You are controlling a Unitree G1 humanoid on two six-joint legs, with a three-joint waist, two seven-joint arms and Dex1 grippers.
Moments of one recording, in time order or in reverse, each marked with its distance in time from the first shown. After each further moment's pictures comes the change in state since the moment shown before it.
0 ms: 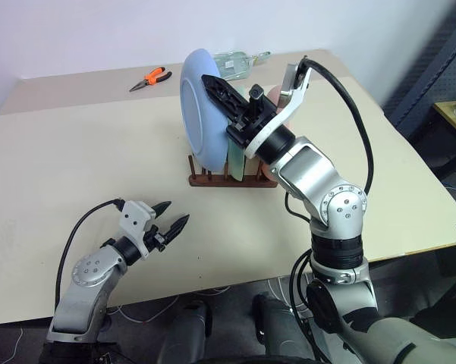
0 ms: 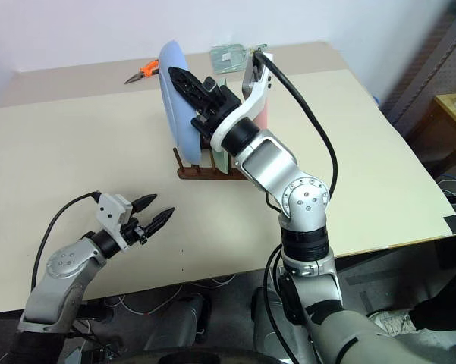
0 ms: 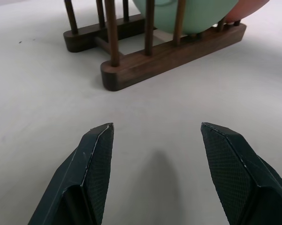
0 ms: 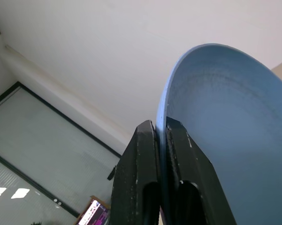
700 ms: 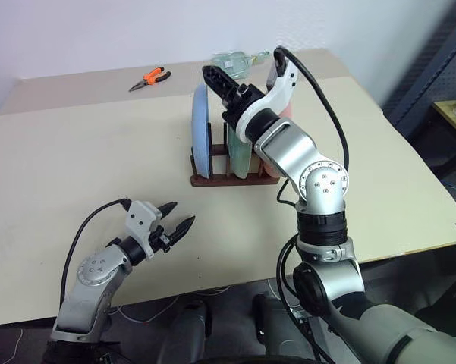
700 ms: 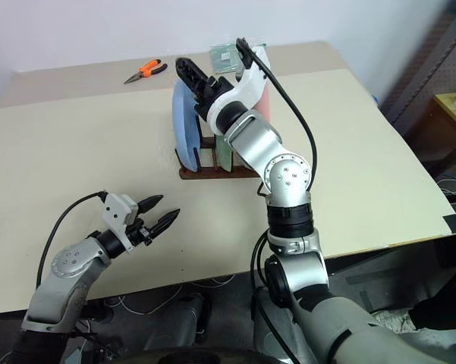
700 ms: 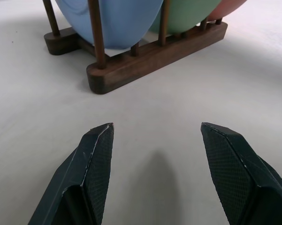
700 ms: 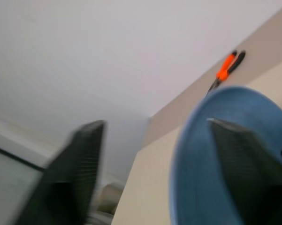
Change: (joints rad) left arm -0.013 -0.003 -0.028 -0.018 -0.001 0.022 -0.007; right arm -0.150 0.081 -0.087 0.204 -0.269 -0.004 -0.119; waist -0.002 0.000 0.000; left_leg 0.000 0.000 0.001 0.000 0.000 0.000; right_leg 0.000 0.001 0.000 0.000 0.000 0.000
